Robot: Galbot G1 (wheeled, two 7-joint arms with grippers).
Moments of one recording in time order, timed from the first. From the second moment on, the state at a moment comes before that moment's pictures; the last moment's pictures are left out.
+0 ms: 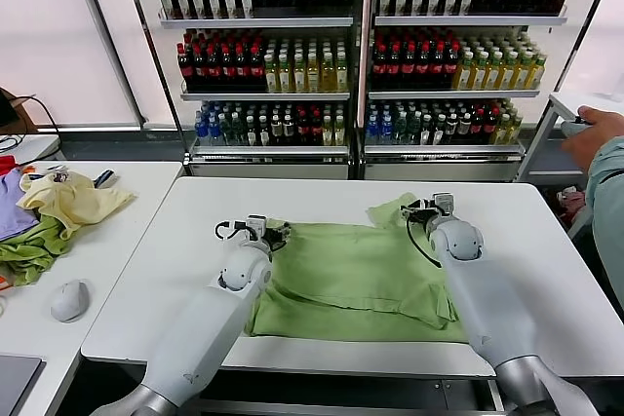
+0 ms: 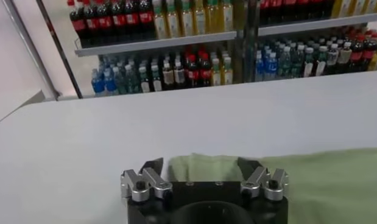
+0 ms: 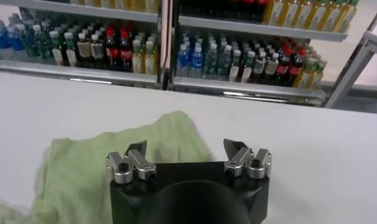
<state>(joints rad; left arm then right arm) 0.55 -1.32 0.04 -1.24 -0.57 0.56 -0.40 -0.41 1.28 0.20 0.97 0.37 -0.53 0.03</state>
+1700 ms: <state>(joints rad) 0.90 -1.13 -0.10 -1.79 -0.69 0.45 -0.32 -0.94 1.13 0.45 1.77 0.54 -0.54 0.05</state>
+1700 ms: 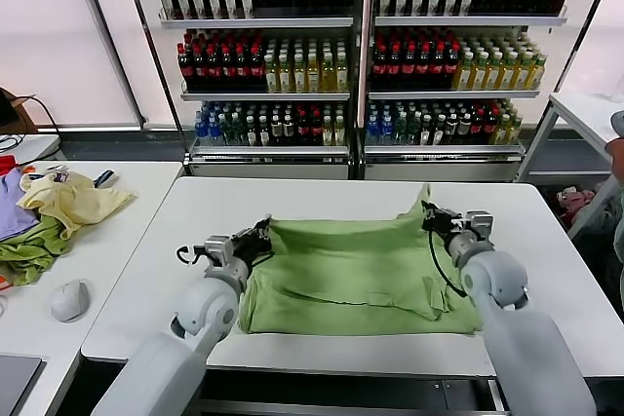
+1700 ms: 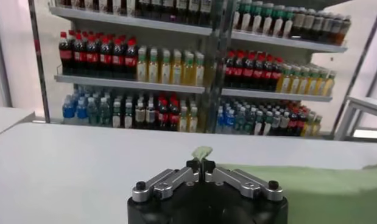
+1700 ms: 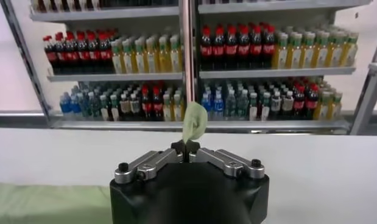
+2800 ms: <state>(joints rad) 1.17 -1.15 -0.15 -1.91 -0.40 0.46 -0.38 -1.33 1.20 0.56 2.04 0.39 -0.55 0.08</state>
